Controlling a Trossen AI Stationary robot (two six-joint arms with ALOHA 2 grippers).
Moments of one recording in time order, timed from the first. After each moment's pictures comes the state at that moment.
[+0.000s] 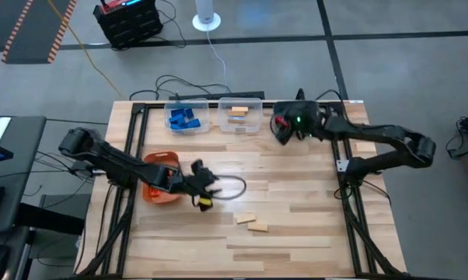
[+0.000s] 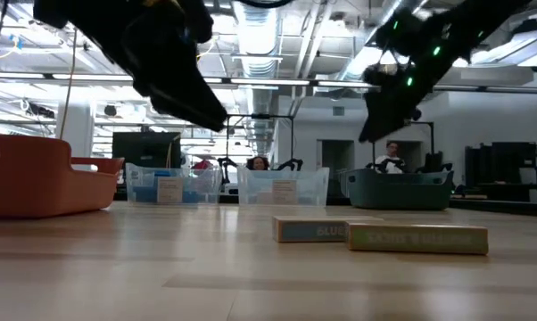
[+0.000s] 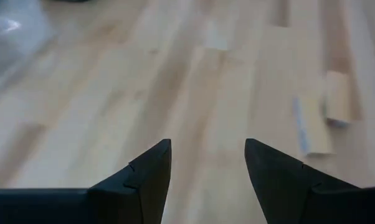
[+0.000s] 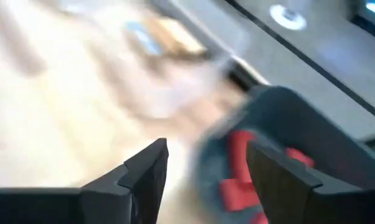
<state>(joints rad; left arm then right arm) -0.29 1.44 0.79 -0.01 -0.44 -0.36 -0.49 1.23 0.73 -0.23 0.29 0.05</state>
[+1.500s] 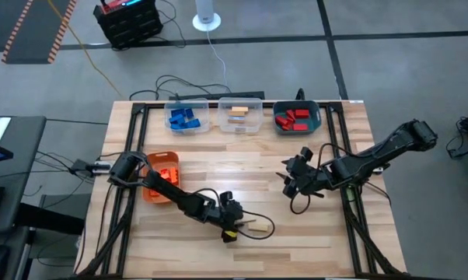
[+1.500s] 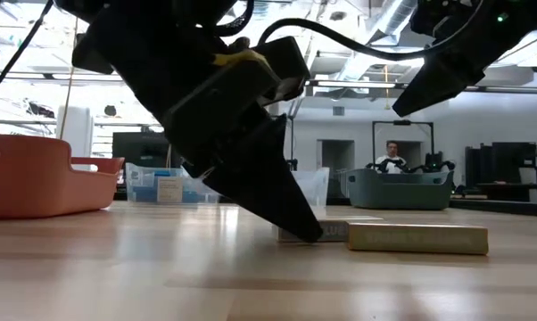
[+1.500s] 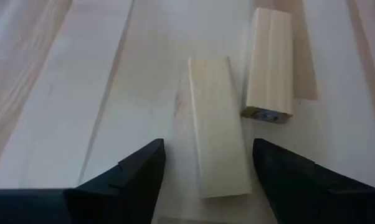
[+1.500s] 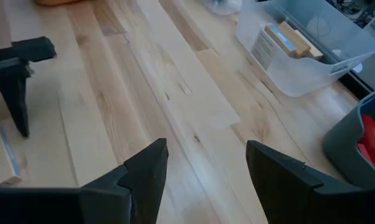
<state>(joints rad) -0.40 2.05 1.17 0.10 -0.32 -0.40 0.37 1.13 0.68 -0.42 0.72 0.53</state>
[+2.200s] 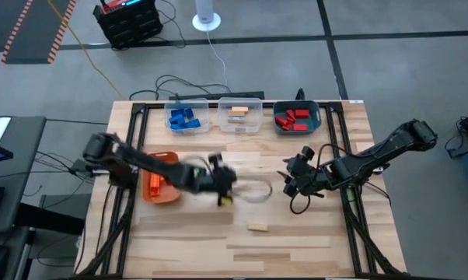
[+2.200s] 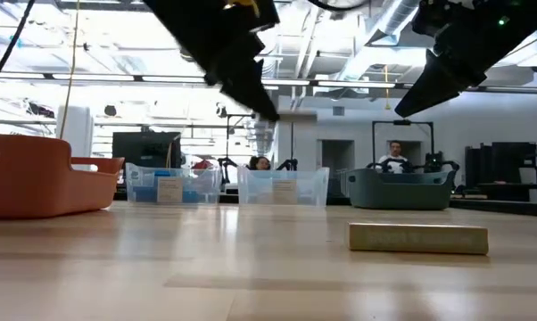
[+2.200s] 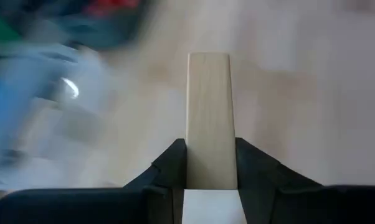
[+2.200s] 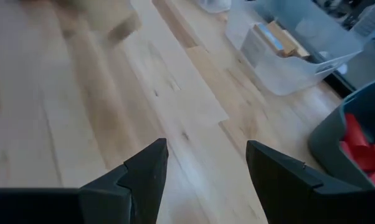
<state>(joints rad) -0.23 1.71 1.16 -0.22 -0.60 -0.11 0.37 1.13 0.68 -0.45 0.75 0.52</state>
